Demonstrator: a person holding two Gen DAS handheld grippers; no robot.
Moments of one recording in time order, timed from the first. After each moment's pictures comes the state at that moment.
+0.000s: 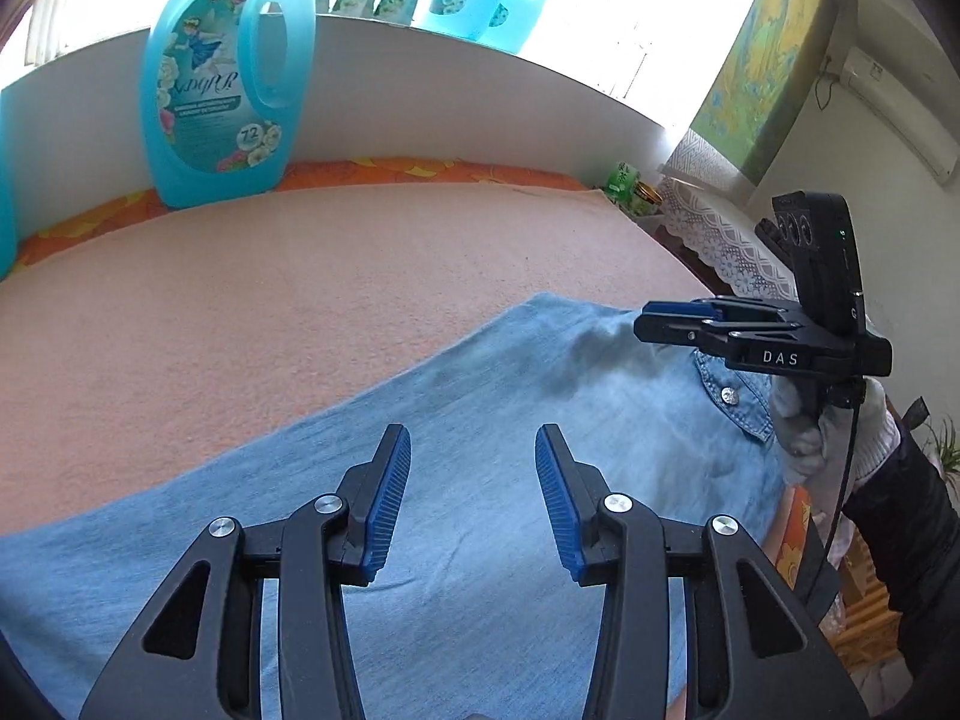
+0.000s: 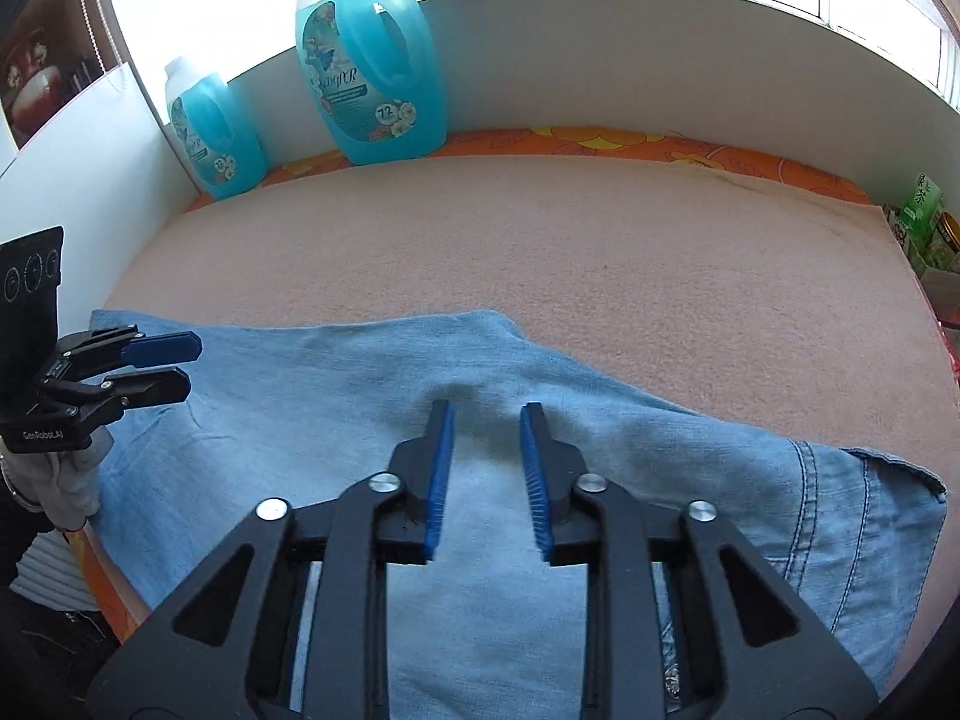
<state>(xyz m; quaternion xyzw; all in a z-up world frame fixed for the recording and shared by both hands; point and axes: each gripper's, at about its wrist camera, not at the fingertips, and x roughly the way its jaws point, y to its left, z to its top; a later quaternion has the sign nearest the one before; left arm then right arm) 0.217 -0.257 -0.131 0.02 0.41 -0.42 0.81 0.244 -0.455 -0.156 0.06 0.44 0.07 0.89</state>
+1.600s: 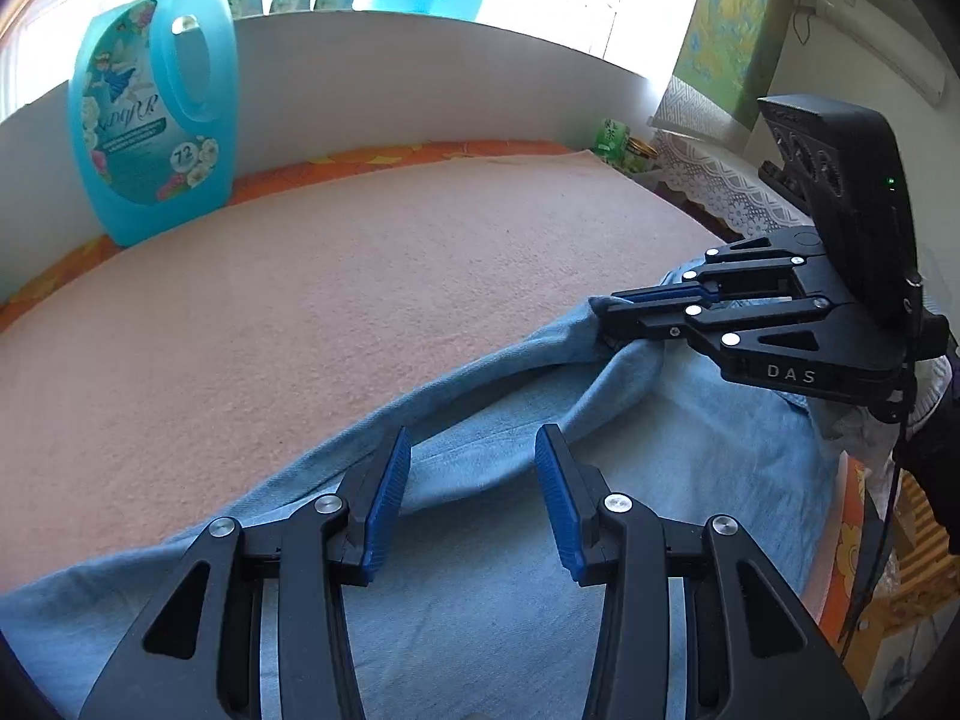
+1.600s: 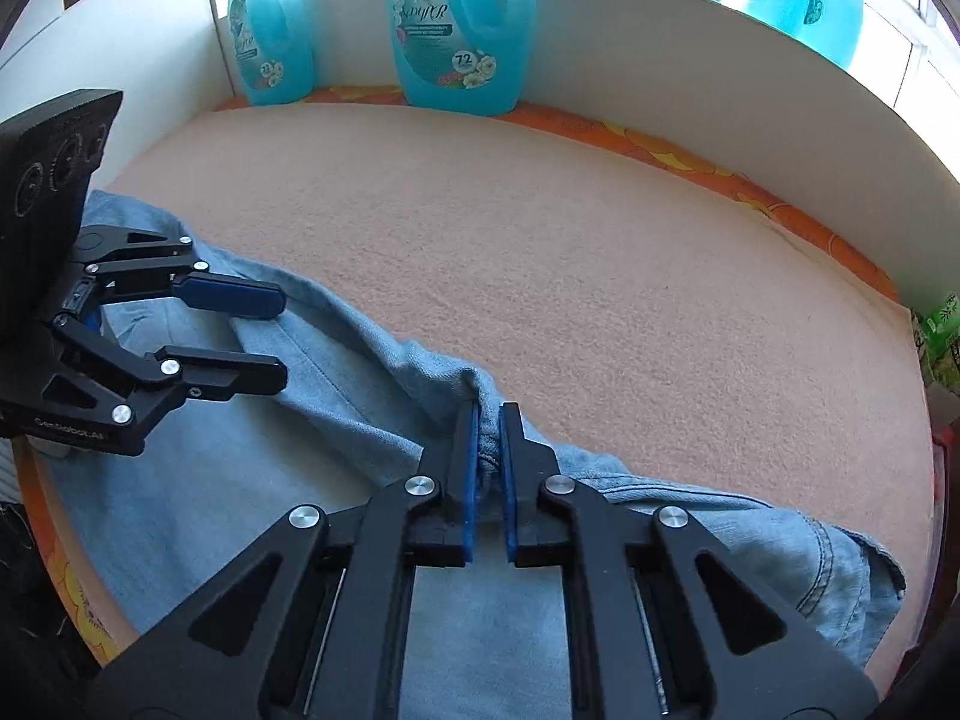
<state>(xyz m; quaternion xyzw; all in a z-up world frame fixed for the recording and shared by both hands) 0.212 -0.302 -0.142 0.09 0.38 -0.42 0.82 0.256 -0.408 -0.163 -0.05 0.45 0.10 0.89</state>
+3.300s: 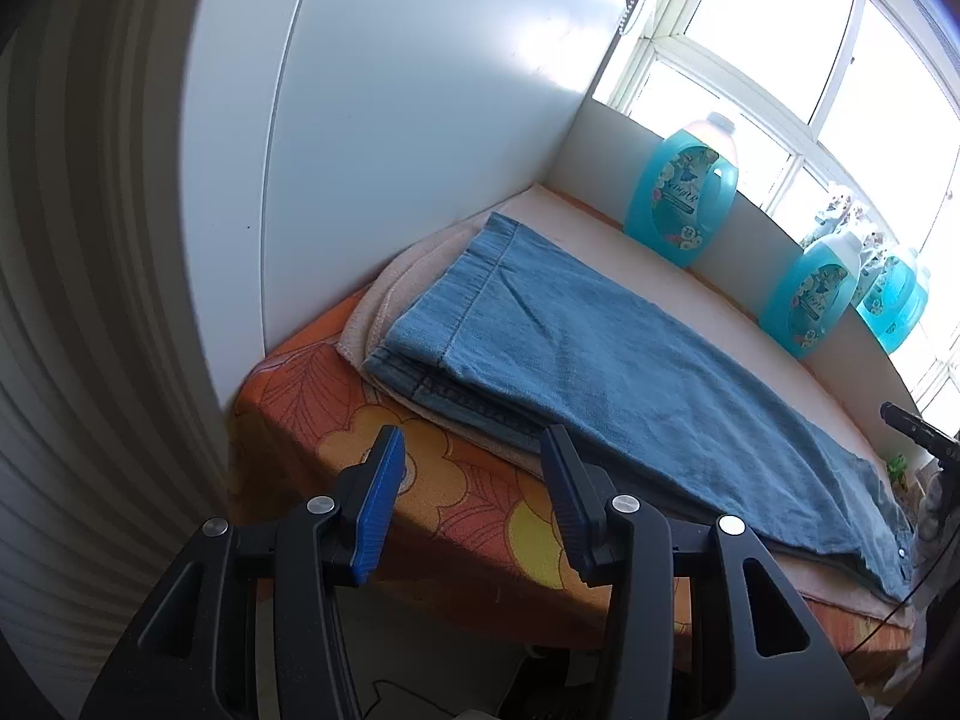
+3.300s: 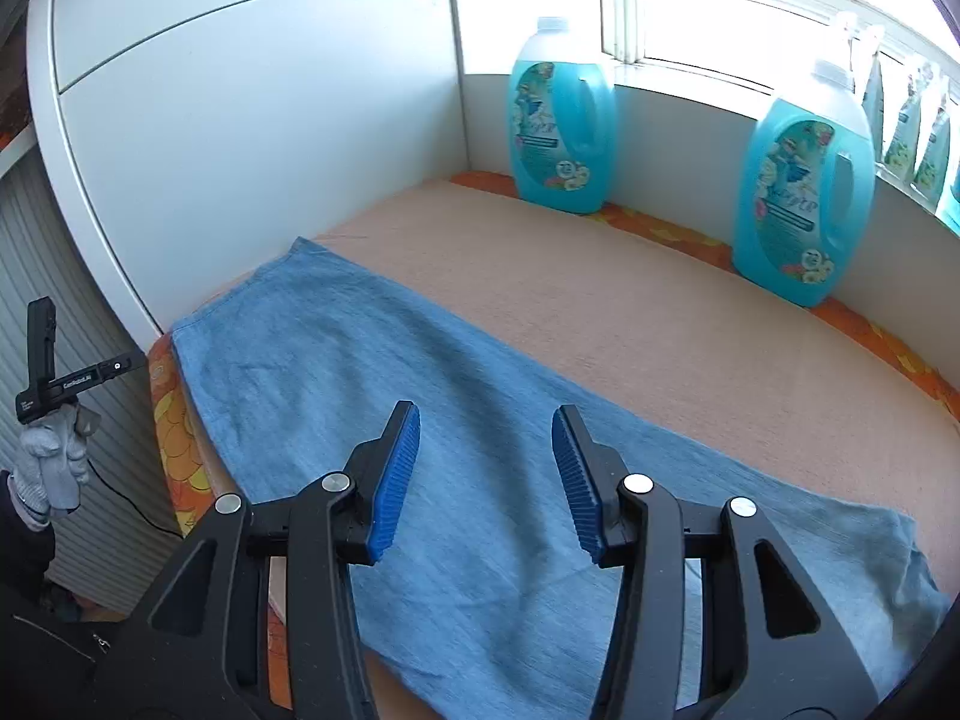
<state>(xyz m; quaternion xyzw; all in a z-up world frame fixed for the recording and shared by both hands) 0.016 0.224 -0.152 -0.21 0.33 0.05 0.92 0.195 -0.082 -0.112 -0.10 0.36 0.31 0.87</state>
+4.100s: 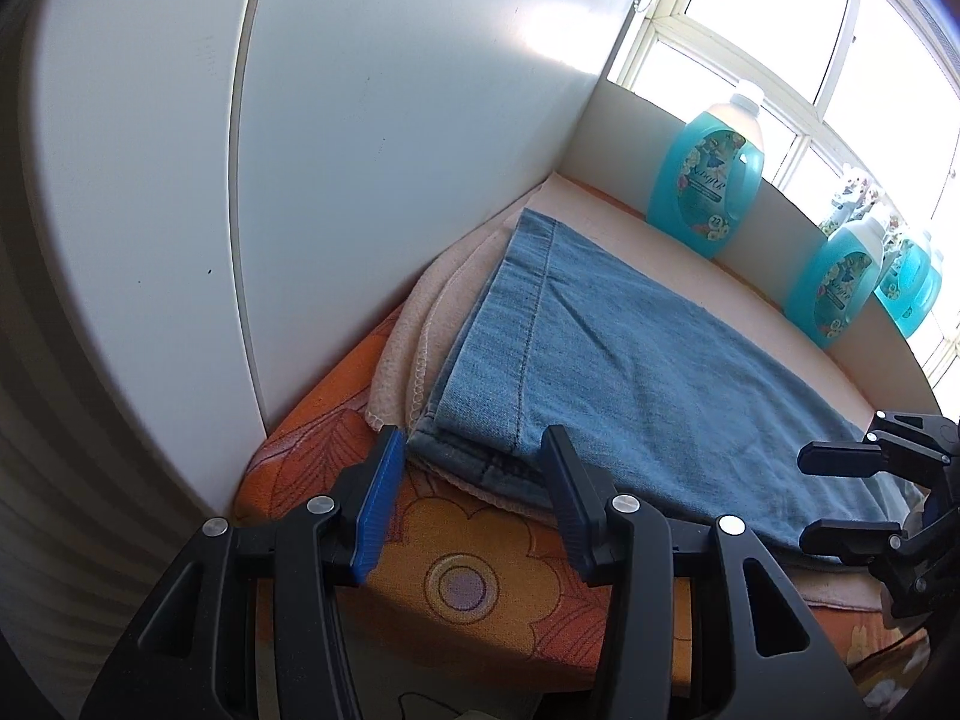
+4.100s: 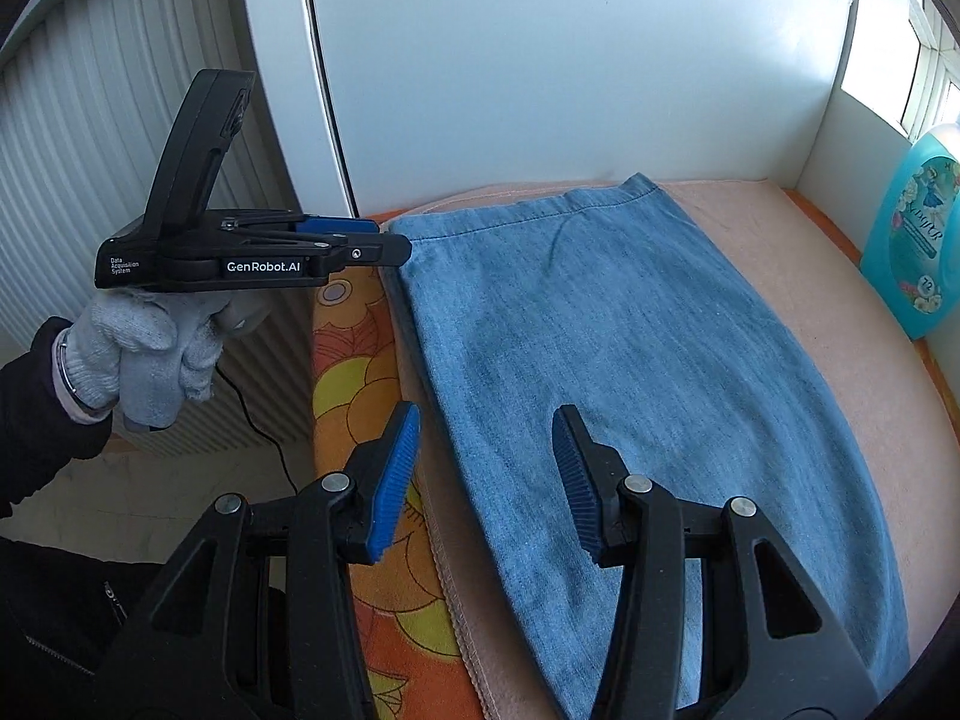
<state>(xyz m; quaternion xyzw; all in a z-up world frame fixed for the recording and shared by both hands) 0.056 0.256 -0.173 -0.19 0.35 0.04 0.92 0.142 0.151 -0.177 -0.23 0.37 0.49 0.76</state>
